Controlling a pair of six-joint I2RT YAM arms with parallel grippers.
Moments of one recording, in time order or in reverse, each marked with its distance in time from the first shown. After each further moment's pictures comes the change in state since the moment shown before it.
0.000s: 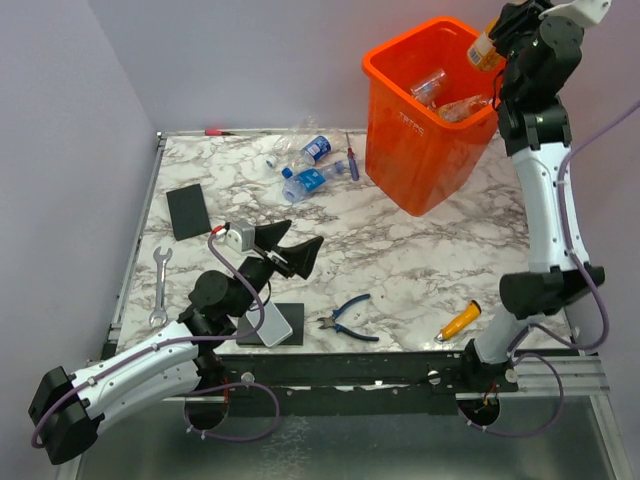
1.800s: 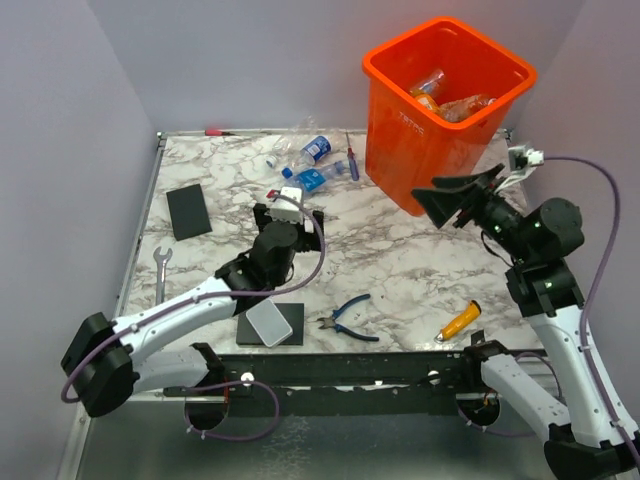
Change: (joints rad) left arm 0.007 0.376 0.329 -0.461 -0.399 0.082; right arm 0.069 -0.866 -1.085 0.132 -0.975 0.249
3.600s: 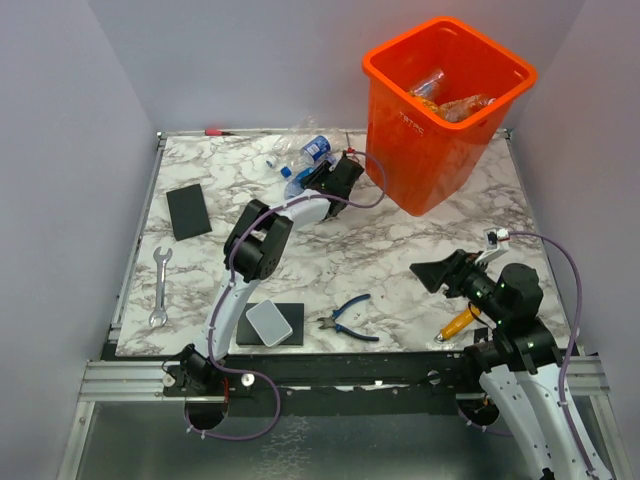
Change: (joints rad) left arm 0.246 1.345 1.135 -0.320 -0.188 0.613; right arm 0.000 -0.497 -0.576 -0.372 0.137 0.110
